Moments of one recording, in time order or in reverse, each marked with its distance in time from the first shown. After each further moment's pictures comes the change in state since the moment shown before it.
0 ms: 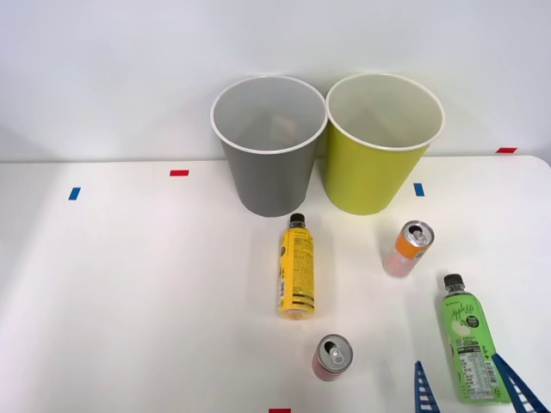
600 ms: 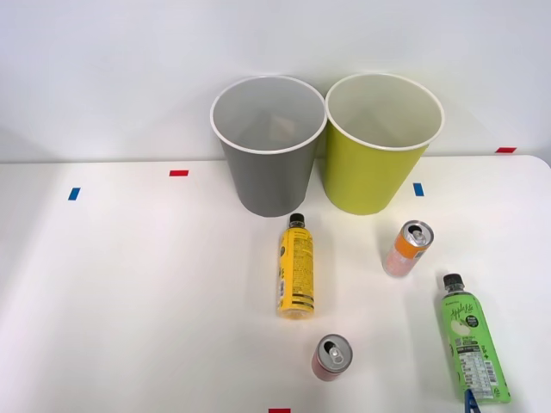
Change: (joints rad) arm 0.119 -0.087 -0.070 -0.048 -0.065 -0.052 0.000
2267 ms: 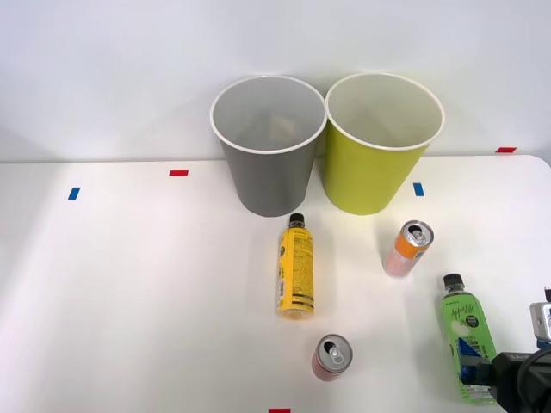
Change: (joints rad) arm -0.363 -0.104 -0.126 -0.648 0.092 1.793 -0.322
